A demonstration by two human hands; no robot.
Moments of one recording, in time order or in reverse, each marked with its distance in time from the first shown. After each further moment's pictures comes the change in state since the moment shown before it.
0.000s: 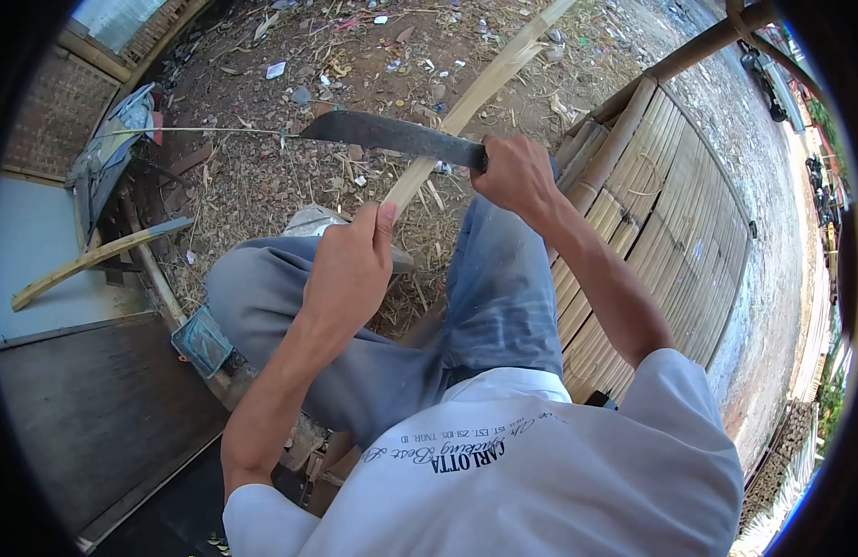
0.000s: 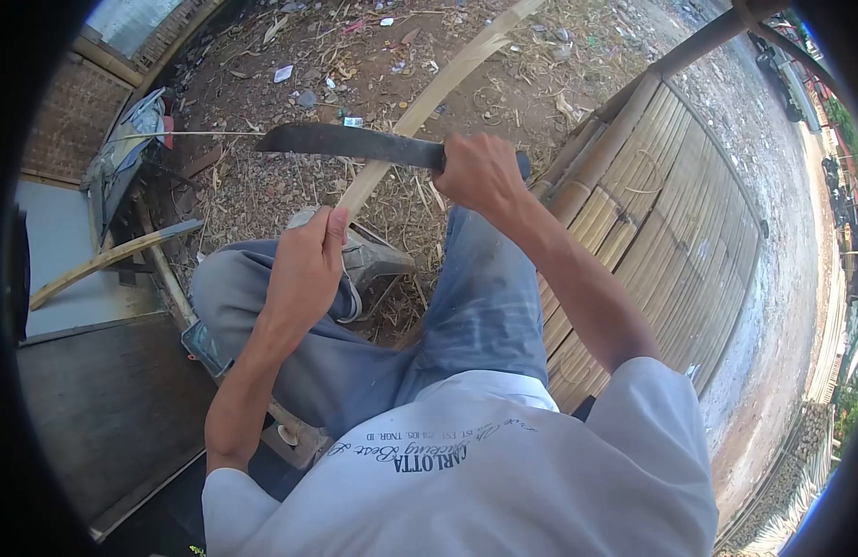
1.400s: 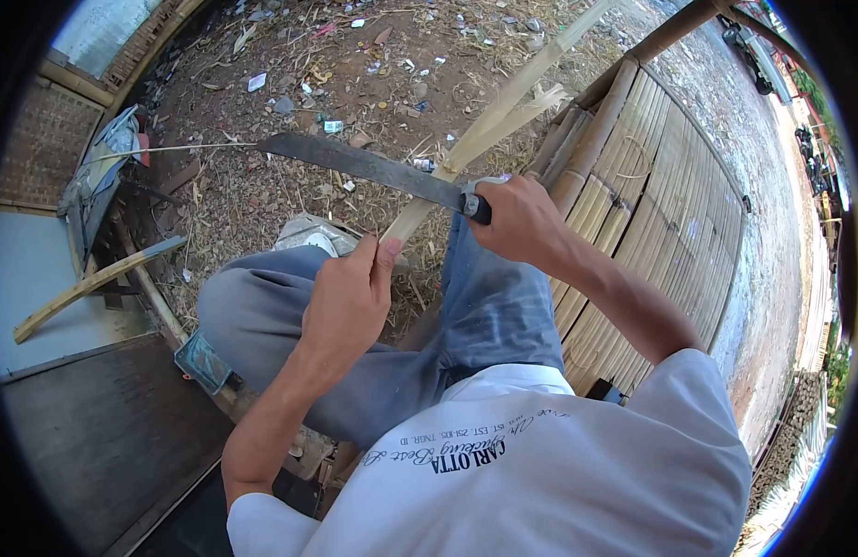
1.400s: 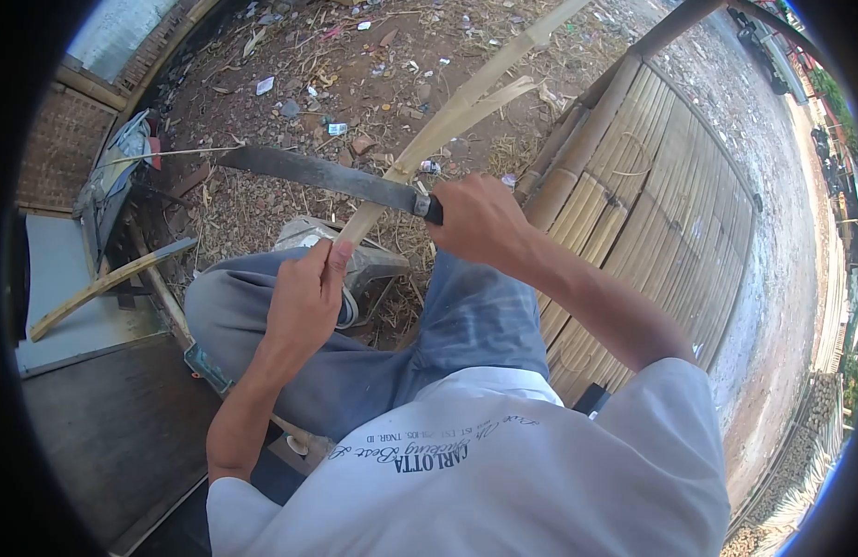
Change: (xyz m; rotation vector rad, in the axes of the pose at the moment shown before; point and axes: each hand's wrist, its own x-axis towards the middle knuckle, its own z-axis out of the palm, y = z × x) left_hand -0.018 0.010 0.002 -0.060 -0.160 -0.046; right_hand -0.060 -0.001 -0.010 0.189 -0.063 -0.063
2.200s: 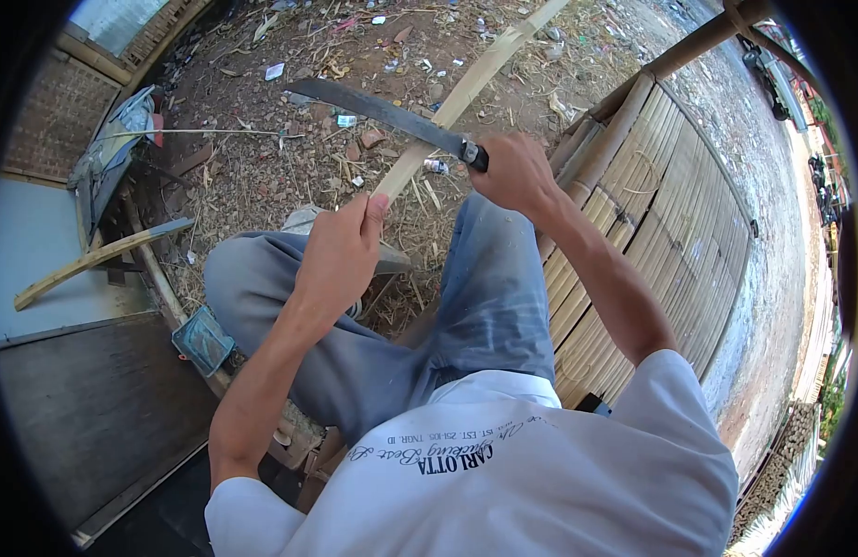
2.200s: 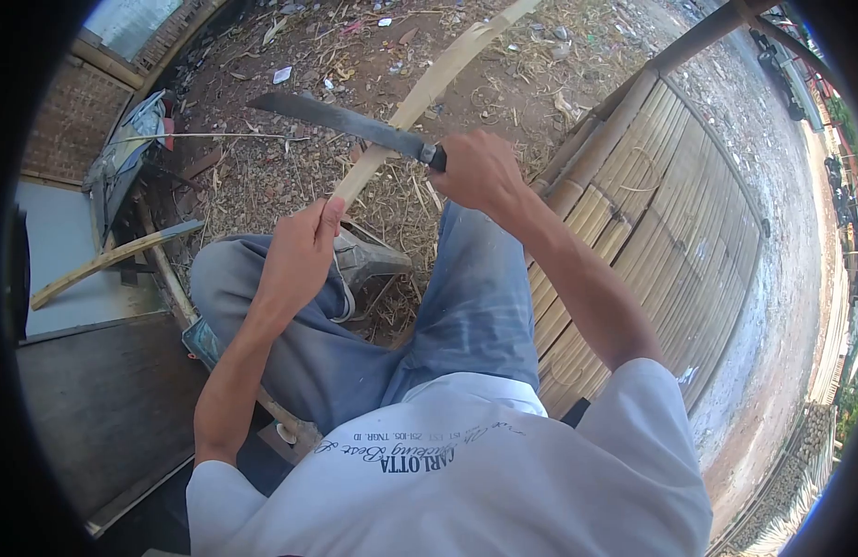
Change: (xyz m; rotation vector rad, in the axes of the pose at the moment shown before) left_hand 0.036 -0.004 0.006 -0.011 0.127 0.003; right_hand 0.053 0.036 0.002 -0.097 0.099 0.013
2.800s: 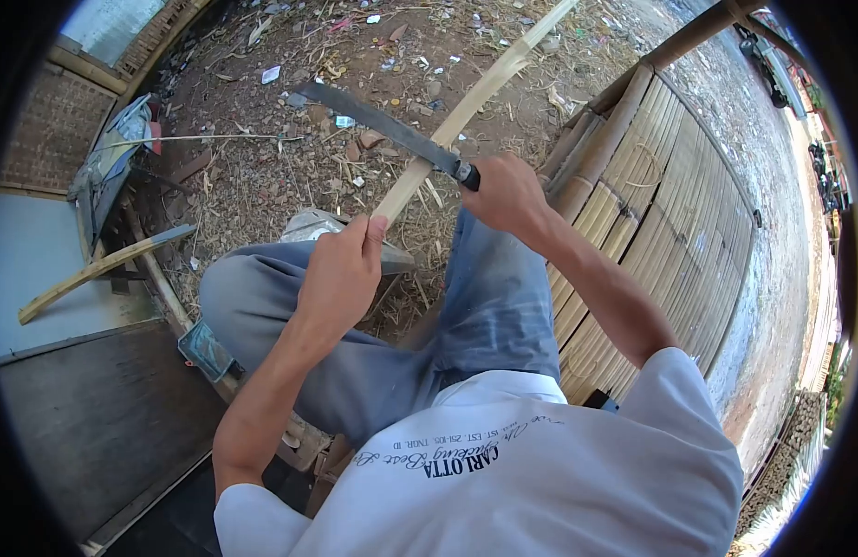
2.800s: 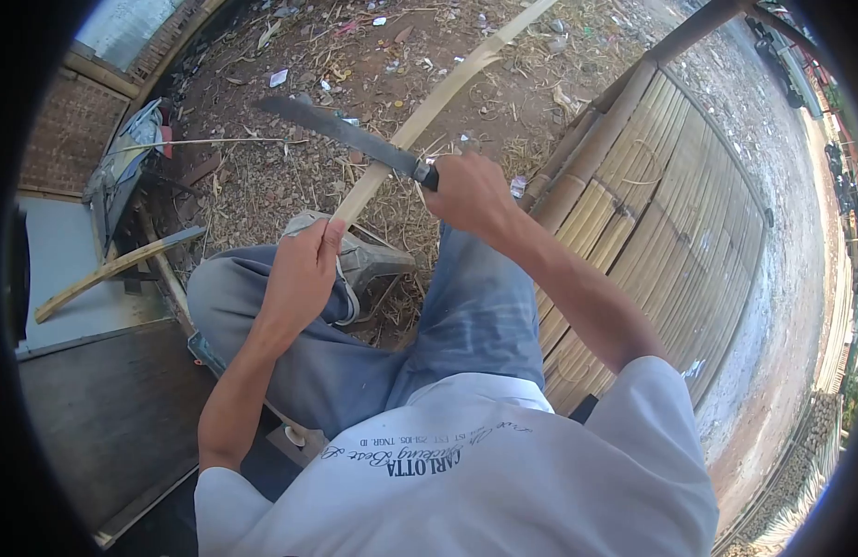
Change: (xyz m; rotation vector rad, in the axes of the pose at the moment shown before) left_hand -0.015 -0.004 -0.001 0.051 -0.046 -0.001; right_hand -0.015 -0.019 0.012 0.137 -0.097 0.130
